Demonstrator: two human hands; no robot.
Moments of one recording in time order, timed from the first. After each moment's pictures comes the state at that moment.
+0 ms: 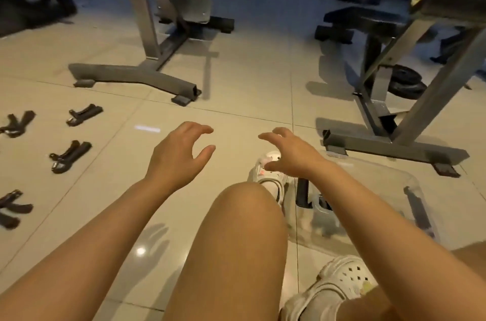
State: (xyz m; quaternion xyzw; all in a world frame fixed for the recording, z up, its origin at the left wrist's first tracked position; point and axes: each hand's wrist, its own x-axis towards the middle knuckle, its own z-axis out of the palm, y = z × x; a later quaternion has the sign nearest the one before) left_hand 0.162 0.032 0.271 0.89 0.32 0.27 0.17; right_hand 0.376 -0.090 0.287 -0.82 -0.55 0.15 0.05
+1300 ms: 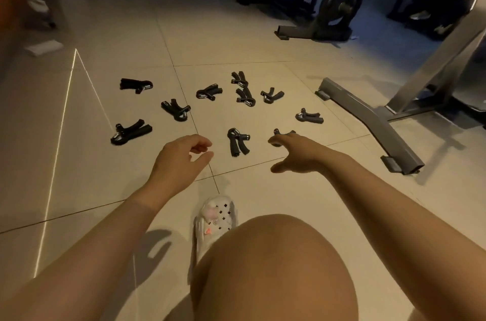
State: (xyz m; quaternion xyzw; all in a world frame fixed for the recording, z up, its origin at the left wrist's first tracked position) left_hand -0.248 0.001 0.237 0.54 0.71 0.41 0.20; right_hand -0.030 0.136 0.286 -0.46 -0.86 0.17 -0.12
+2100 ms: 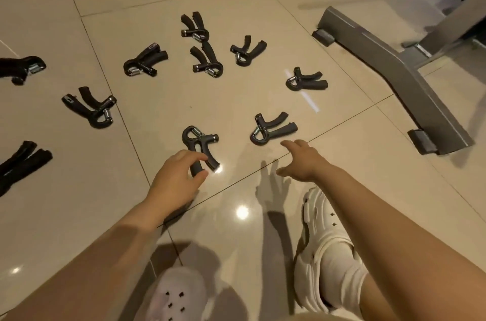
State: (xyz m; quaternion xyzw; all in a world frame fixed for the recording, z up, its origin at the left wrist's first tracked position) left_hand -0.251 0.296 0.059 0.59 0.72 0.22 0.31; right_hand 0.001 0.411 0.093 -0.61 -0.72 0.29 -0.18
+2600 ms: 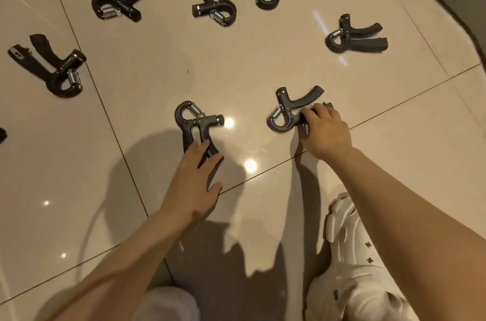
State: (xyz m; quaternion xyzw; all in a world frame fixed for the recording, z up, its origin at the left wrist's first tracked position) left_hand -0.229 0.334 -0.047 0.59 0.73 0.10 0.32; right_hand 0.001 0.513 -0.037 -0.60 -0.77 0.14 -0.16
